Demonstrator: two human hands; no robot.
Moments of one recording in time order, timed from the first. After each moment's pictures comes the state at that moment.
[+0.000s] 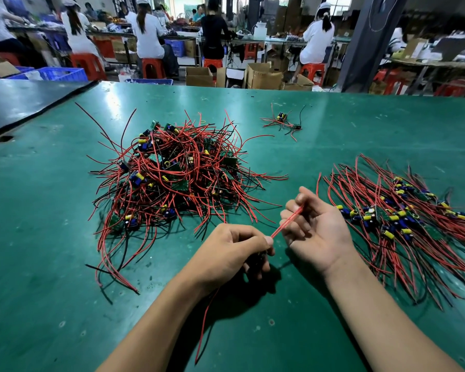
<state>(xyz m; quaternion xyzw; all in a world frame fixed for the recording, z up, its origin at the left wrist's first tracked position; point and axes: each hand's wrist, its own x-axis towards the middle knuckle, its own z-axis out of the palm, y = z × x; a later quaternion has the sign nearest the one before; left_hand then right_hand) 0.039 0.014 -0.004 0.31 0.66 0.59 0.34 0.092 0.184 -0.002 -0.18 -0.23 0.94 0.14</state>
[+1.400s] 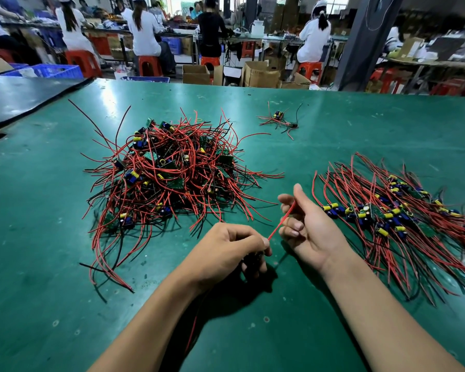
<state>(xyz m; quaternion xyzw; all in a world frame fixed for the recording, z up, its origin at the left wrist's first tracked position) 0.039 0.014 -0.007 0.32 0.66 0.59 0.35 0.091 0.183 -0.006 -0.26 -0.38 0.87 0.17</state>
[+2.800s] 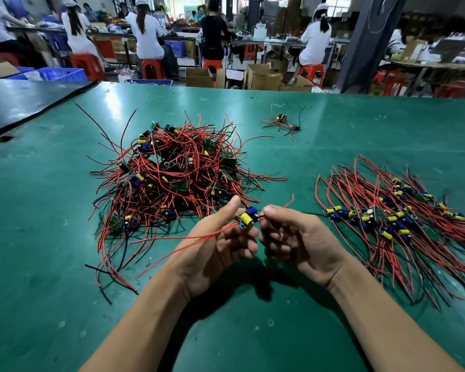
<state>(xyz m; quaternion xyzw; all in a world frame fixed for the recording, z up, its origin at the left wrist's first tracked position) 0.030 0.006 0.003 0.14 0.46 0.77 0.42 0.109 0.156 0.008 -0.11 -0.54 0.84 0.01</state>
